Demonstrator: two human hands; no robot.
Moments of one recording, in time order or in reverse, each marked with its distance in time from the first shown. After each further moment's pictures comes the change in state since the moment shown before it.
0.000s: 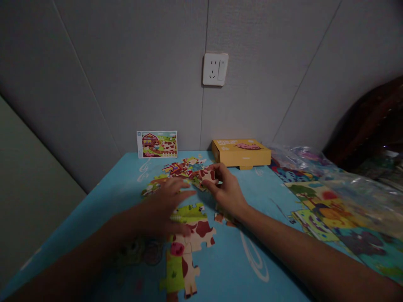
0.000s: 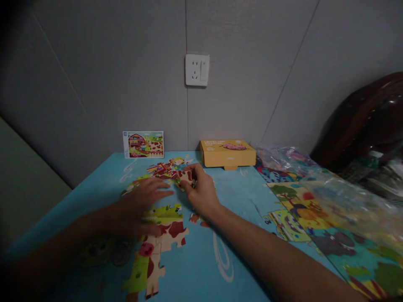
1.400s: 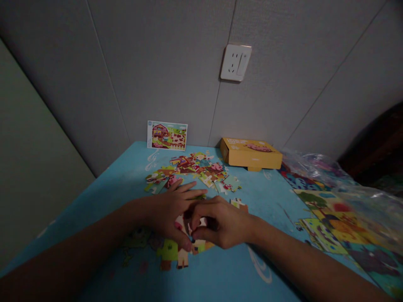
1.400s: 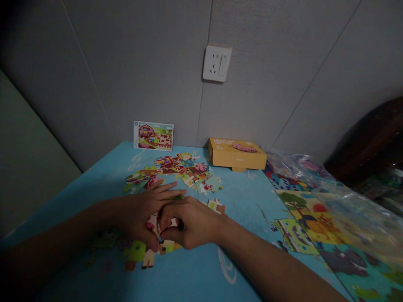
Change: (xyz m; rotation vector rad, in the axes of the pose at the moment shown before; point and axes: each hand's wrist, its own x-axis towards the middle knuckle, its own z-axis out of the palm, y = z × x) left_hand -0.001 0.000 0.005 -0.166 -0.233 0.097; right_hand -0.025 -0.029 0.001 0.036 -0.846 -0.464
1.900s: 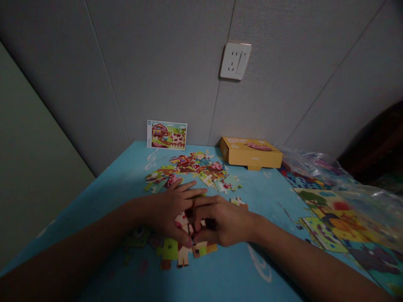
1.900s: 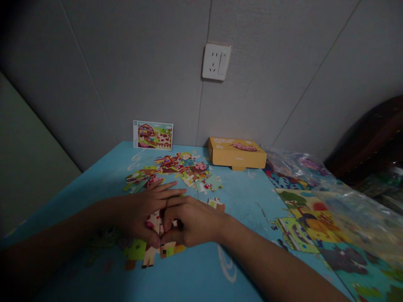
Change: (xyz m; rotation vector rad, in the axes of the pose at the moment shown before) left_hand 0.000 -0.005 0.003 -0.004 0.033 0.037; right_hand 0.003 -0.002 -0.005 -0.066 -0.060 -0.027
